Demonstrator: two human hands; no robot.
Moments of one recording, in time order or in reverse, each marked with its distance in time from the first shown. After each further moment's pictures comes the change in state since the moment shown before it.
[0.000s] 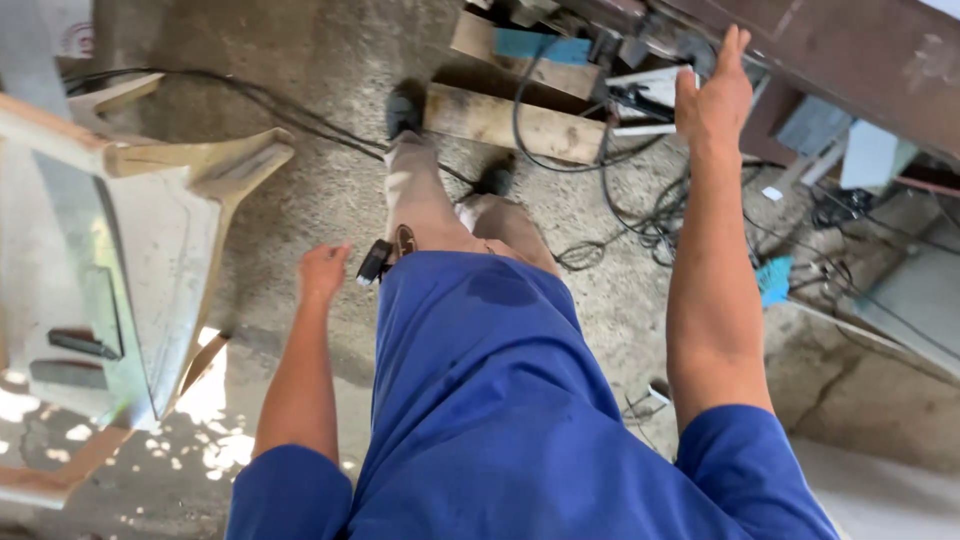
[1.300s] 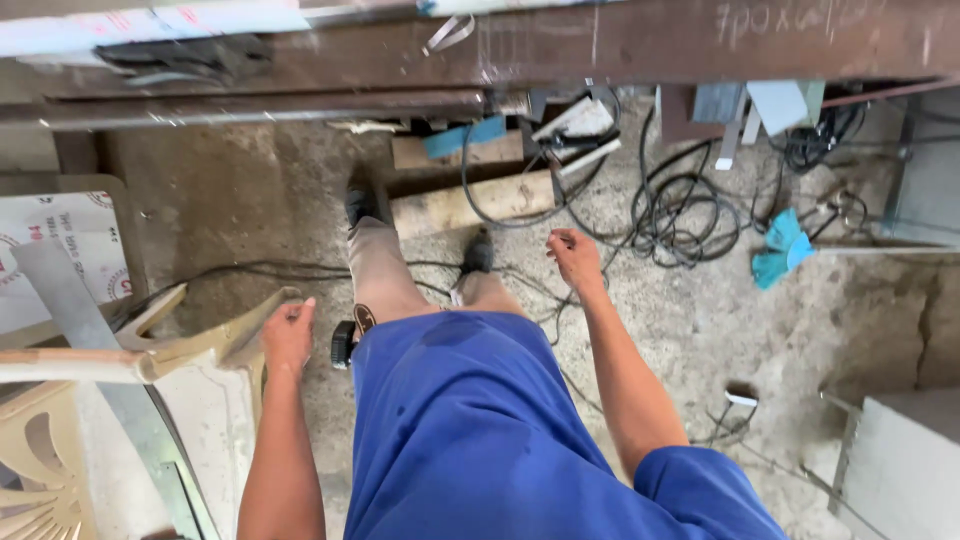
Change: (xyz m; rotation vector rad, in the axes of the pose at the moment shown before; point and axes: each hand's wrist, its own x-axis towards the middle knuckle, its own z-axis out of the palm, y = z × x) left_hand 0.055 0.145 -0.126 -0.194 -0.010 0.020; right_hand -0.214 -0.053 0.066 1.086 -0.133 0.718
